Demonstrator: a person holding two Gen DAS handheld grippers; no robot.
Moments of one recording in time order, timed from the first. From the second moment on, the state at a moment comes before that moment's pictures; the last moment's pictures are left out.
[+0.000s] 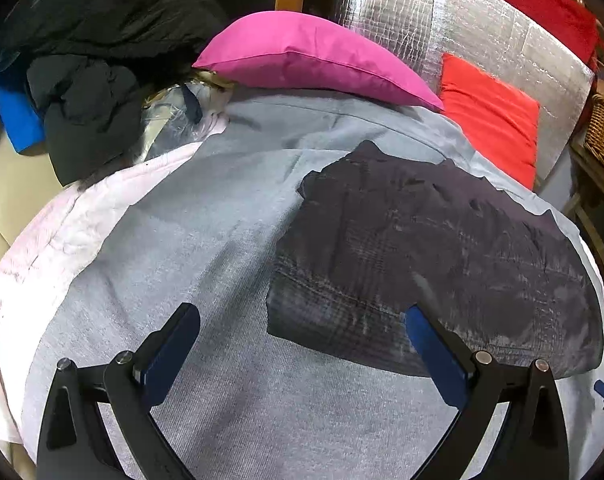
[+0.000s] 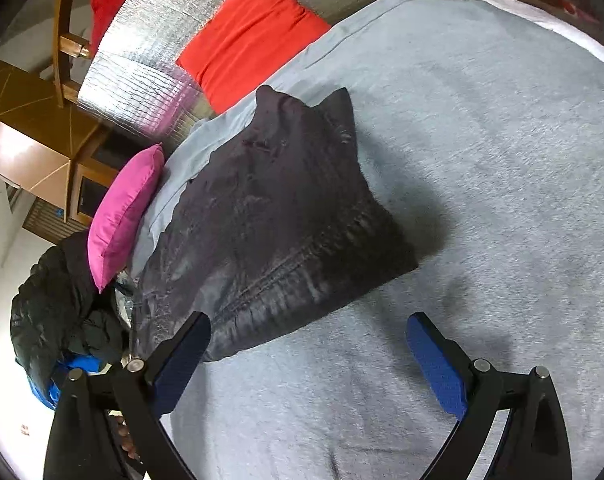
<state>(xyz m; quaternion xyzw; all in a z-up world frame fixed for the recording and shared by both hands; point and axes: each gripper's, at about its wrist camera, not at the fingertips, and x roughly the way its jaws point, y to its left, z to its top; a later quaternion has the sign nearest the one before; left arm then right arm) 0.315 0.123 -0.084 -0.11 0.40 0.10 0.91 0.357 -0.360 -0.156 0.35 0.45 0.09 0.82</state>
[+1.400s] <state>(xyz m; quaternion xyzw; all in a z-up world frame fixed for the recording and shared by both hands) 0.482 0.167 -0.147 -0.22 0.53 -0.19 0.79 0.492 -0.363 -0.160 0.23 0.51 0.18 0.81</state>
